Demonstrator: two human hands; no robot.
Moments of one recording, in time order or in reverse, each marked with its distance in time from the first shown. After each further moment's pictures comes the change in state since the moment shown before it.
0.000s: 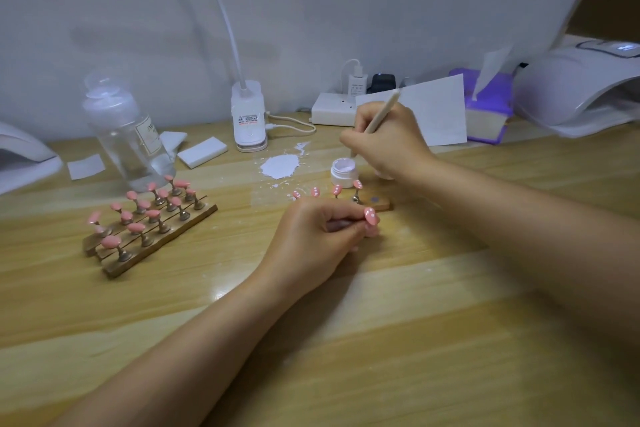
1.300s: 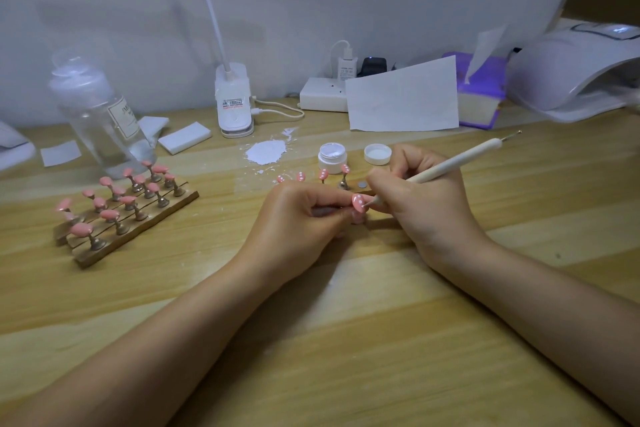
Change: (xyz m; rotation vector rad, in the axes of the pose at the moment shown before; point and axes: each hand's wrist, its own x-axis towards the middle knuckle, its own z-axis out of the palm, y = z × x) left_hand 0.001 0.000 -0.001 0.124 0.010 0.069; right_hand -0.089 0.000 -0.009 0.703 0.088 0.106
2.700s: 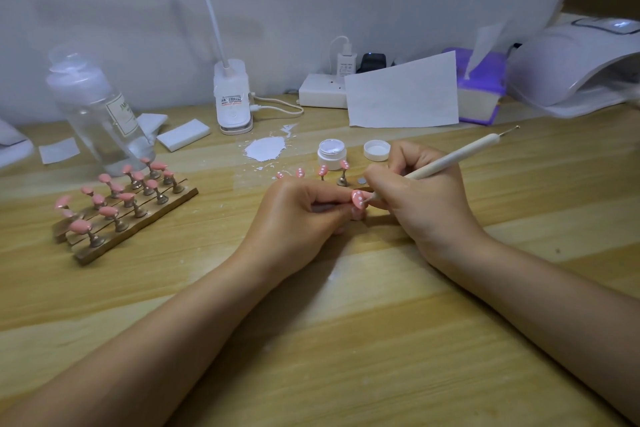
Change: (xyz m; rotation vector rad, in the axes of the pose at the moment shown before) left_hand 0.000 0.004 0.001 0.005 -0.005 0.039; right_hand 0.000 0.000 0.001 -0.097 0.070 0.007
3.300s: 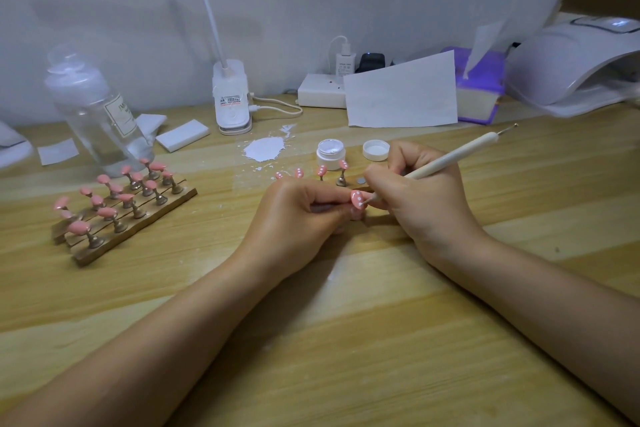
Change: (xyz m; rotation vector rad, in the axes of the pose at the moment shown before) left_hand 0.000 0.000 -0.001 0.005 -0.006 -0.018; right_hand 0.001 0.001 -0.001 -0.030 0.004 -0.010
